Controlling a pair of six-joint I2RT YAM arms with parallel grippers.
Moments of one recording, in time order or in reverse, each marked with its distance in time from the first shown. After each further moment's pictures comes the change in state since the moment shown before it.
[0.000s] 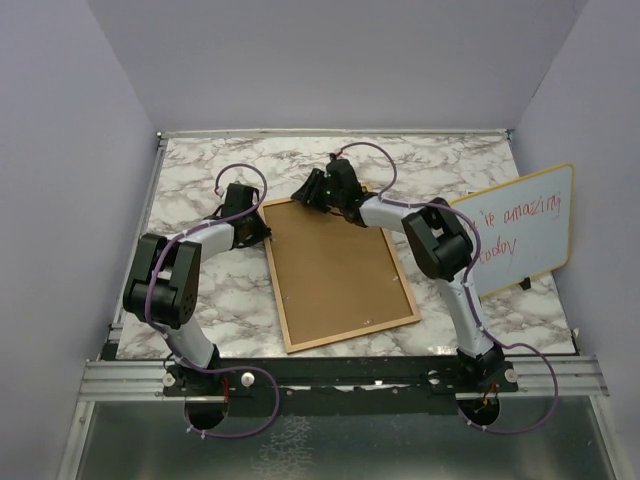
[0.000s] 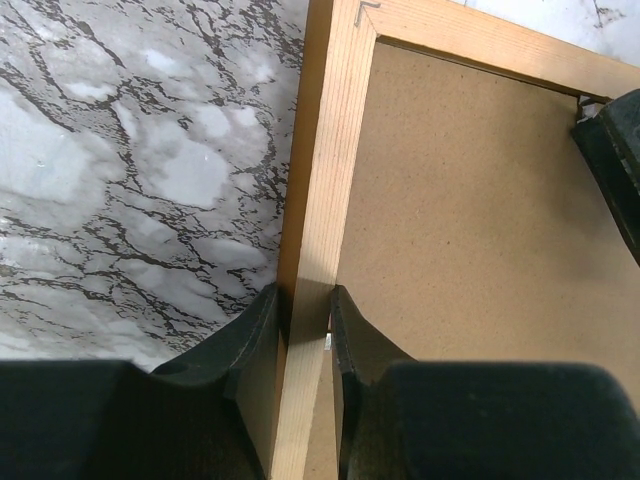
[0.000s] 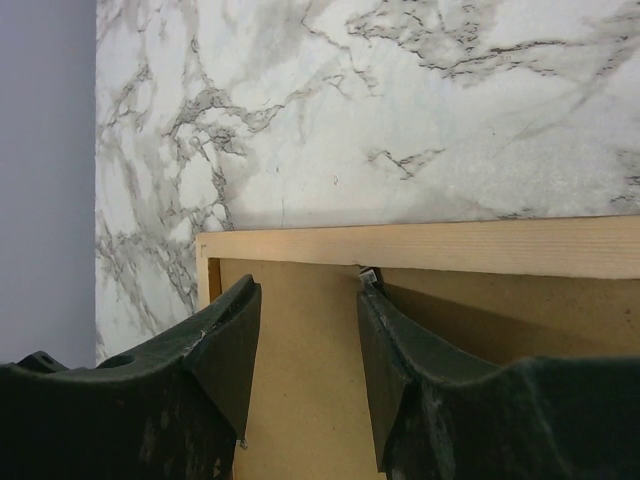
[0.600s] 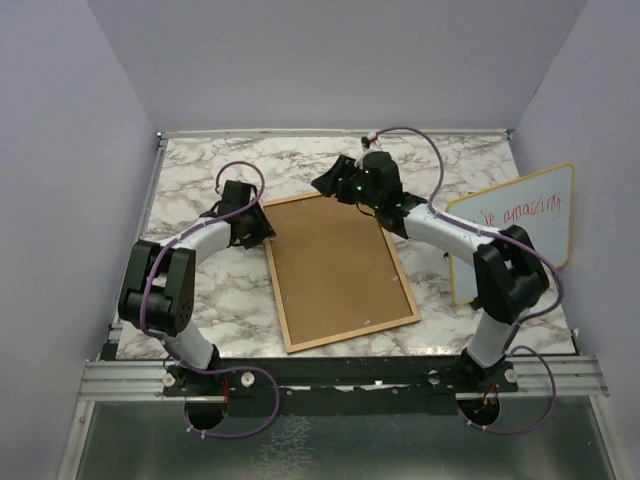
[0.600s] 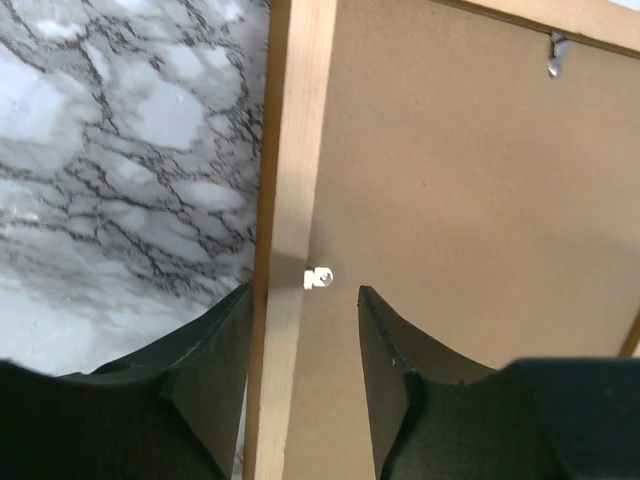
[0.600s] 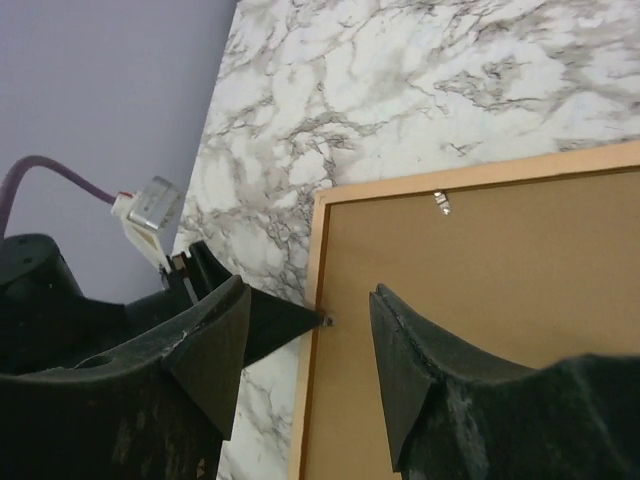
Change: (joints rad) left arm 0.012 -0.034 0.034 -0.106 0.069 0.019; right arm 0.001 -0.511 -0.374 0.032 0.064 -0.083
